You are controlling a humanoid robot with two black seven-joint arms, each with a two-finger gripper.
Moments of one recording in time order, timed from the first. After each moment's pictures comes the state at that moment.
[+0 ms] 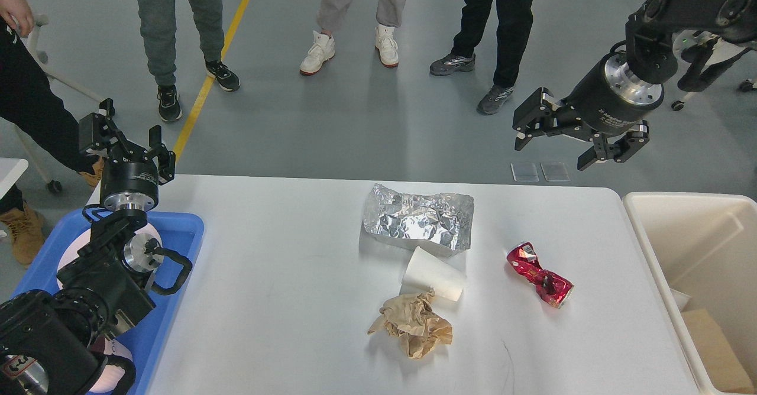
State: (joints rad) left arm -0.85 0.11 -0.68 -0.02 -0.06 -0.39 -0.77; right arm 2.09 -0.21 -1.38 1.09 0.24 0.79 -0.06
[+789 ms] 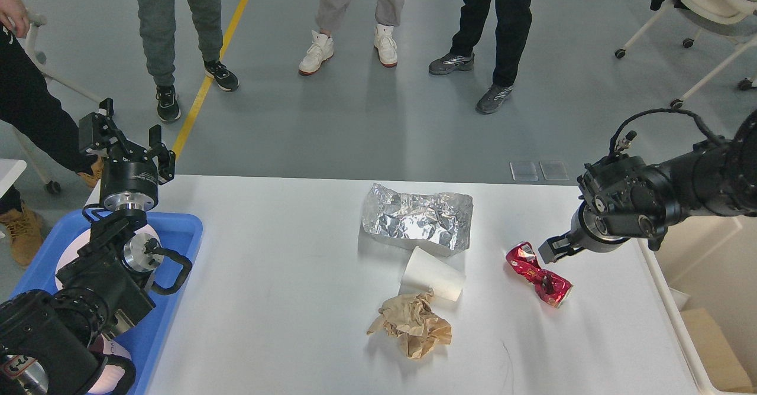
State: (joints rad) left arm -0.85 0.11 -0.68 -0.02 -0.06 -0.39 -0.77; right arm 1.58 -0.18 -1.30 1.09 -0.53 0.30 -0.05
